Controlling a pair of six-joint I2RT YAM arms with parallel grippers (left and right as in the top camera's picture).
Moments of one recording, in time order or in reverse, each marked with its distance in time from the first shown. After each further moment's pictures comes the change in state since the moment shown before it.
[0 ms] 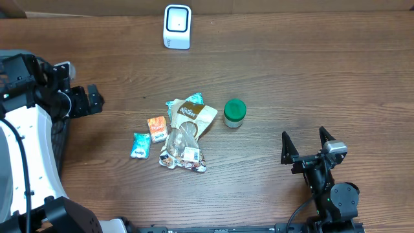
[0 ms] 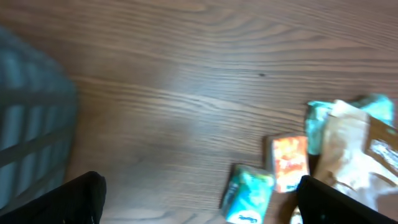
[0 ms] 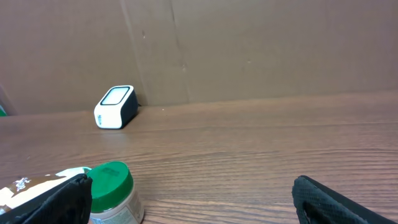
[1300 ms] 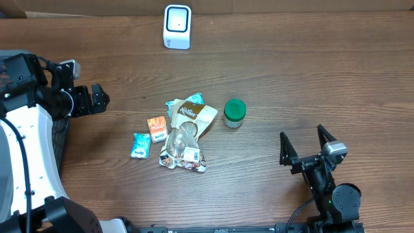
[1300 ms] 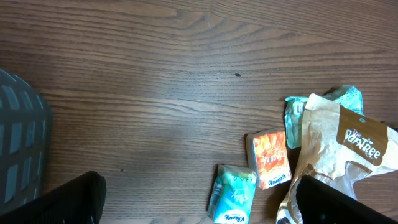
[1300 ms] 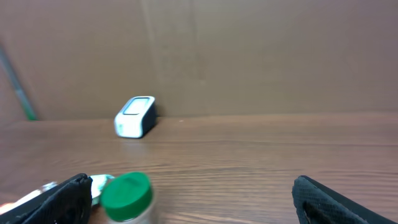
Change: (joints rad) left arm -0.008 0.000 0.000 -0.001 0.064 0.034; right arm 0.000 0.000 0.000 0.060 -0.085 0.000
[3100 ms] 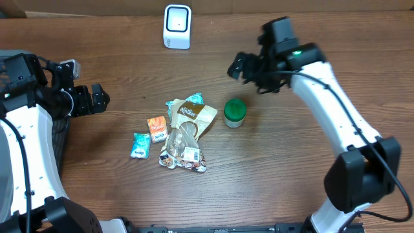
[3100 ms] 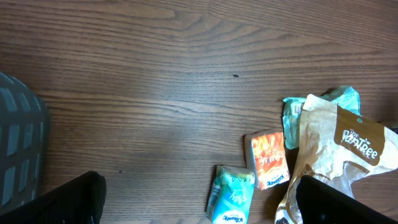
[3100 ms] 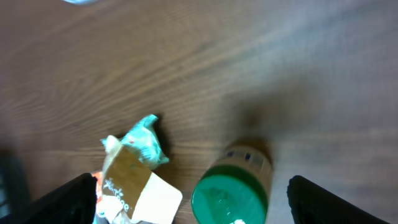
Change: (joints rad) left arm 0.000 0.000 0.000 0.002 0.007 0.000; right arm 0.207 1.846 1.617 -0.949 -0.078 0.494
